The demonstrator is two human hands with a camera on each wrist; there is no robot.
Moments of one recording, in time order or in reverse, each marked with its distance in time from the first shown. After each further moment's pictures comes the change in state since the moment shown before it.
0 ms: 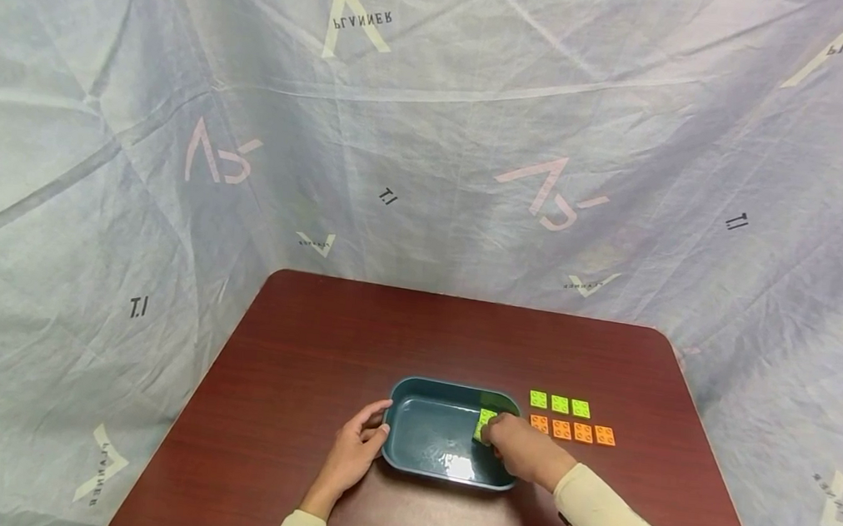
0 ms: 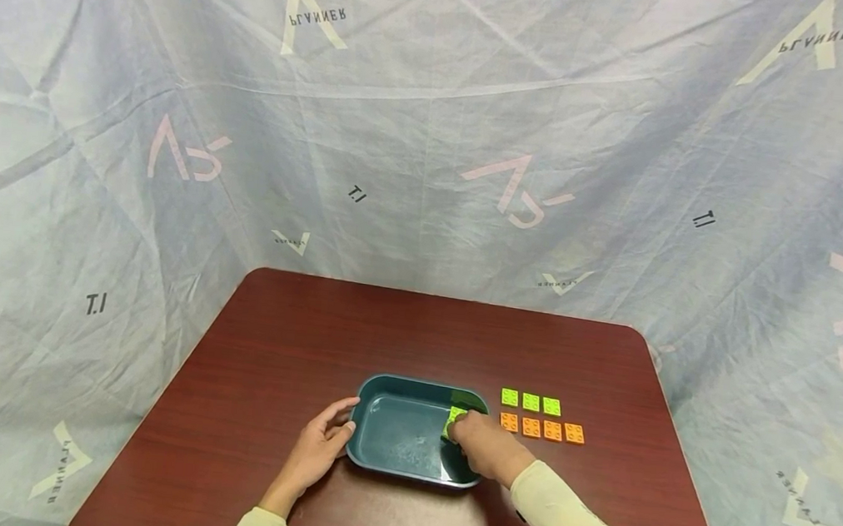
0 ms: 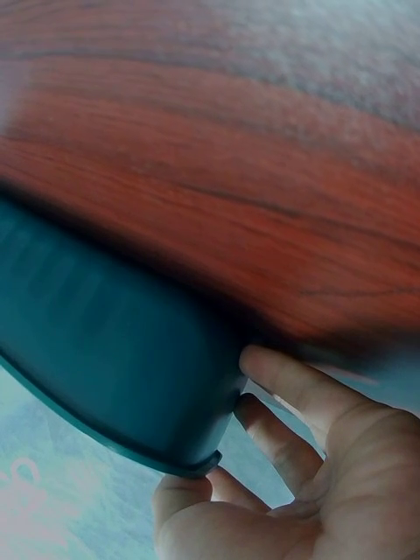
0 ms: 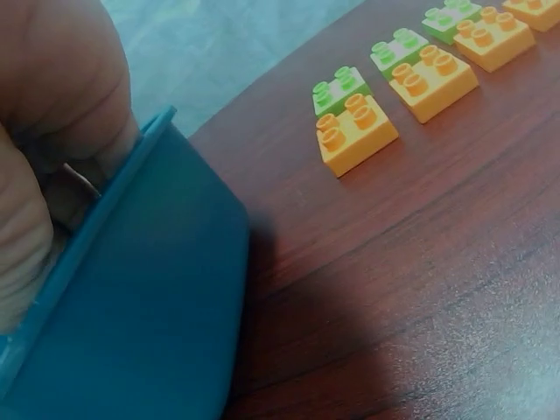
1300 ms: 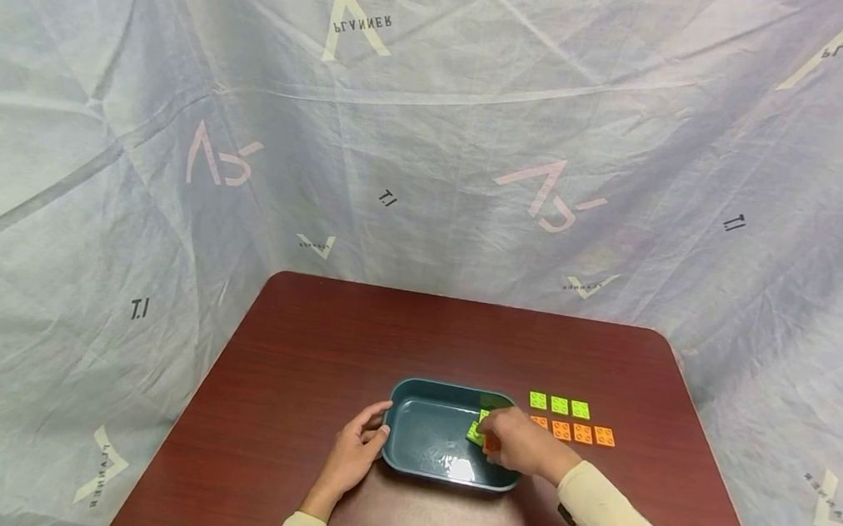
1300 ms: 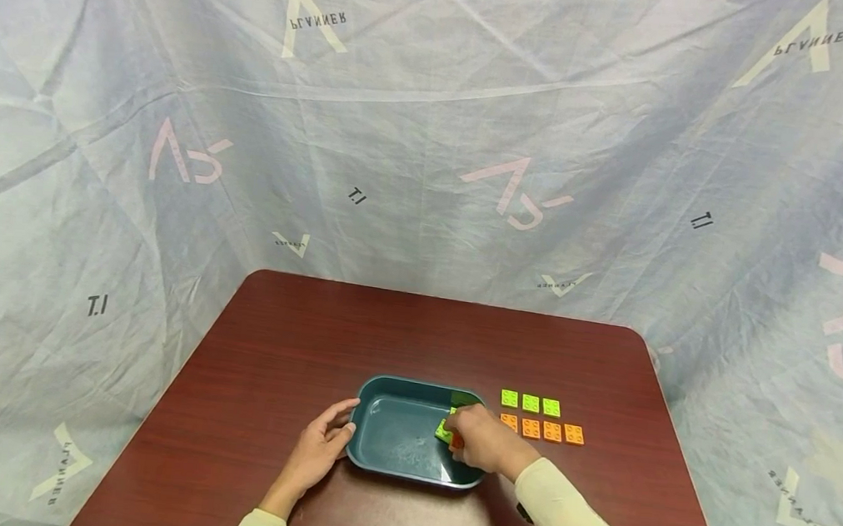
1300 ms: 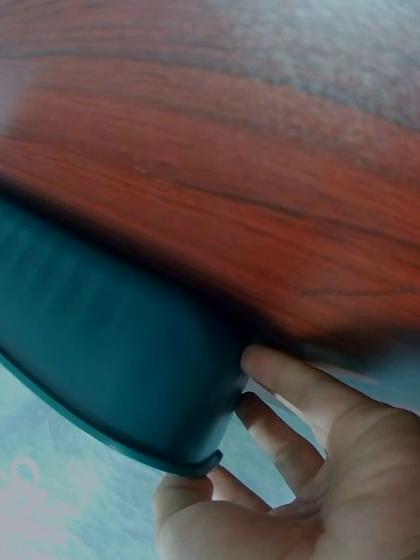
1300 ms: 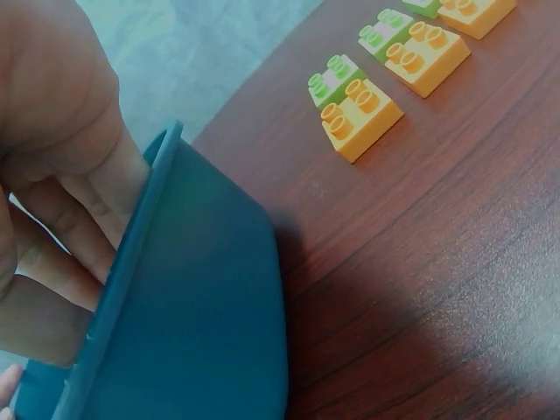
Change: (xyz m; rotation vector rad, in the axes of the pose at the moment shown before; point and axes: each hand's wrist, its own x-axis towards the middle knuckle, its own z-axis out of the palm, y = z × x) left_hand -0.002 0.000 0.000 0.001 -0.007 -0.005; right_hand 0.002 0.004 -0.010 0.200 0.027 -0.005
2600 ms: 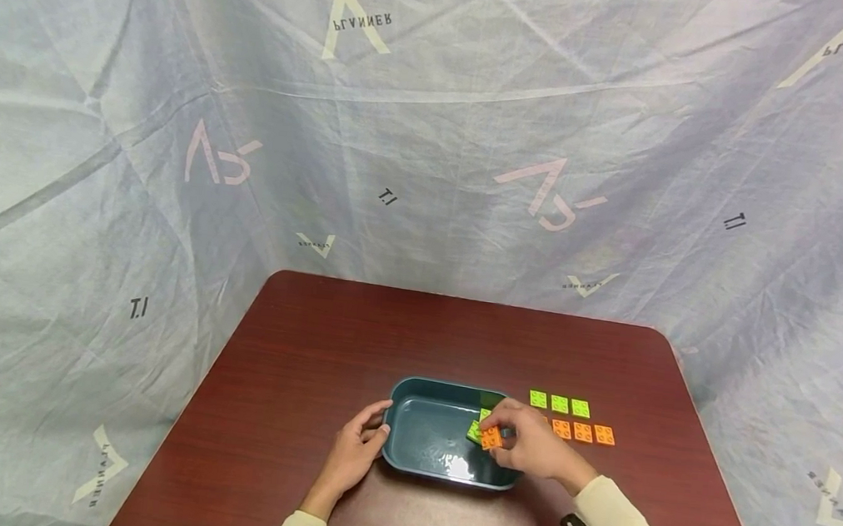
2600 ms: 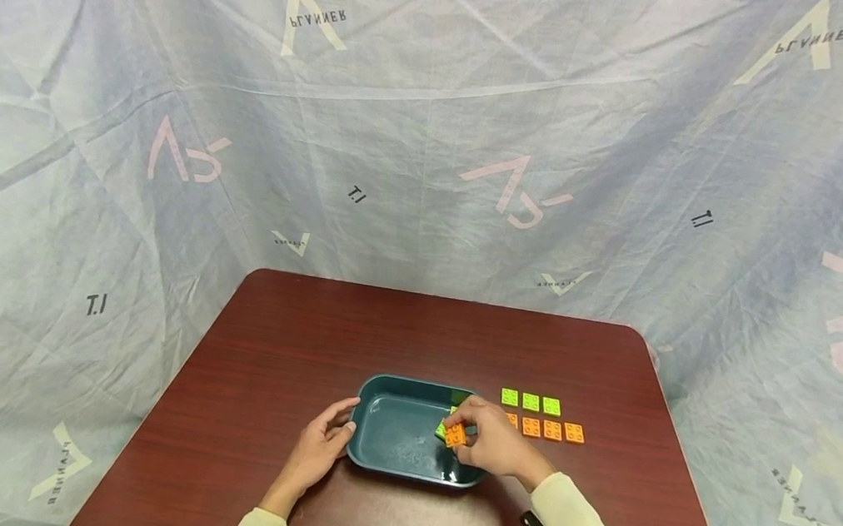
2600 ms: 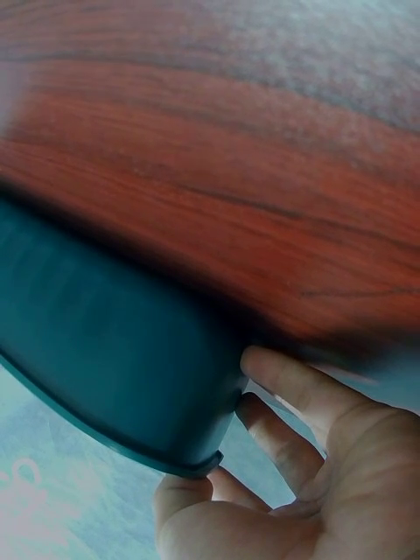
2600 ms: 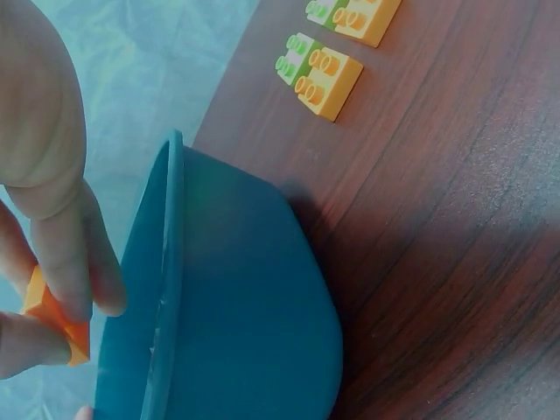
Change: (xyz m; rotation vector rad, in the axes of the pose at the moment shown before) left_hand 0.002 -0.002 -0.001 0.003 -0.005 0.011; right_hand -0.017 -0.001 -0.005 0.493 0.167 0.086
